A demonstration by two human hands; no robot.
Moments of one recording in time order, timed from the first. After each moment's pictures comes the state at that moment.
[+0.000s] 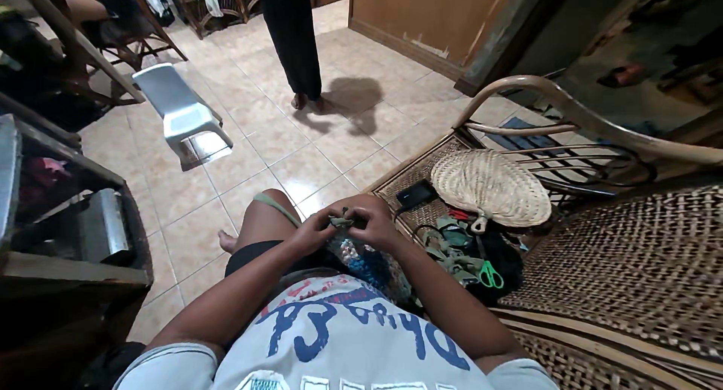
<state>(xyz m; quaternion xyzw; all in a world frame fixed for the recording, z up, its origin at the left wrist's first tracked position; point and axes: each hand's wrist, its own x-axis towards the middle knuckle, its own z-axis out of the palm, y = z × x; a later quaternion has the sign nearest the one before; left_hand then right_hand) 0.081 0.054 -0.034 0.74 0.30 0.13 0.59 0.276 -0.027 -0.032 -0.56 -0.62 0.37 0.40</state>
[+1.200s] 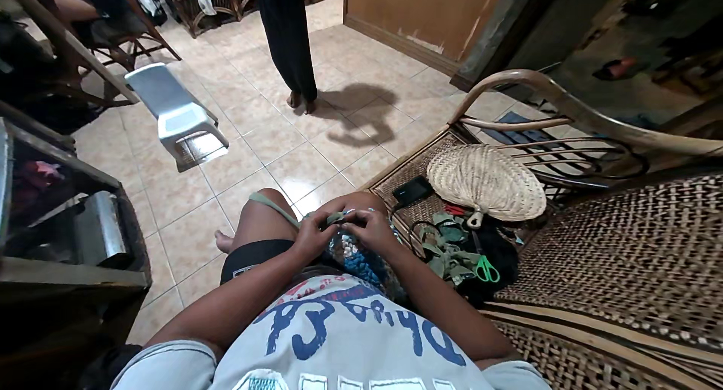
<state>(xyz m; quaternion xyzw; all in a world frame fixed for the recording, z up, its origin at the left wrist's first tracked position) 0.093 0.033 -0.045 0.73 0.38 0.22 0.52 0.269 -0.039 -0.043 -0.61 -0.54 0.38 0.43</state>
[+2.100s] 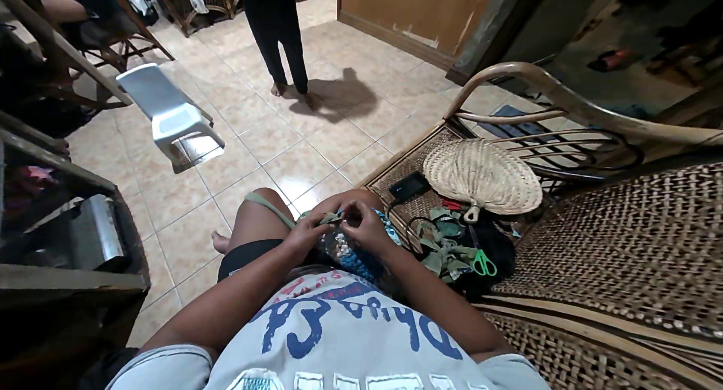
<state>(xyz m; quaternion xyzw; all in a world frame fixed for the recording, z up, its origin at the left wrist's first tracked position) 0.089 0.036 -0.040 0.59 0.40 0.16 0.68 0.265 -0.039 -0.055 -0.60 -0.55 0.34 0.48</state>
